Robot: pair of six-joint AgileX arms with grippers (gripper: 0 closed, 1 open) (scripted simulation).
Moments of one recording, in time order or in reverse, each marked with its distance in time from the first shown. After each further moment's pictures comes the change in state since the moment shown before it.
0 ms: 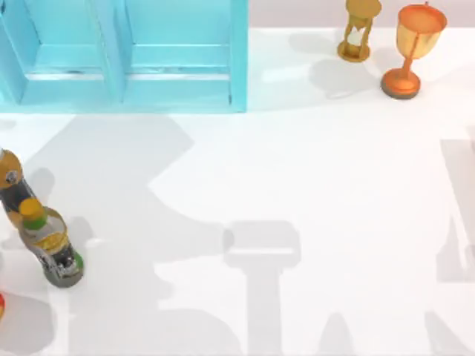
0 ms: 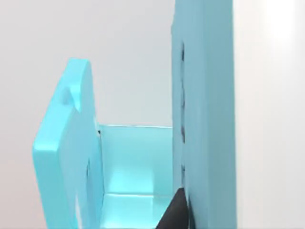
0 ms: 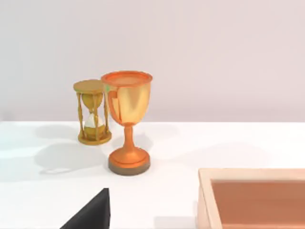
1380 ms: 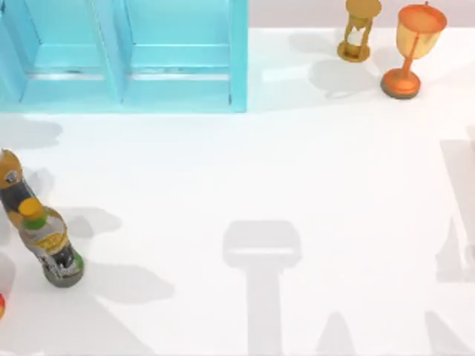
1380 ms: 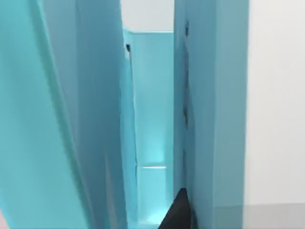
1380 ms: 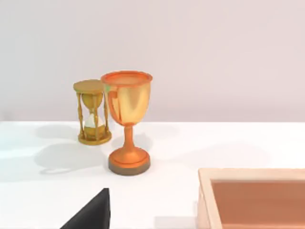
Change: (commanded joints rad) left arm -0.039 0.686 0.202 0.410 -0.021 0.081; right arm 0.000 0.000 0.000 0.000 0.000 0.000
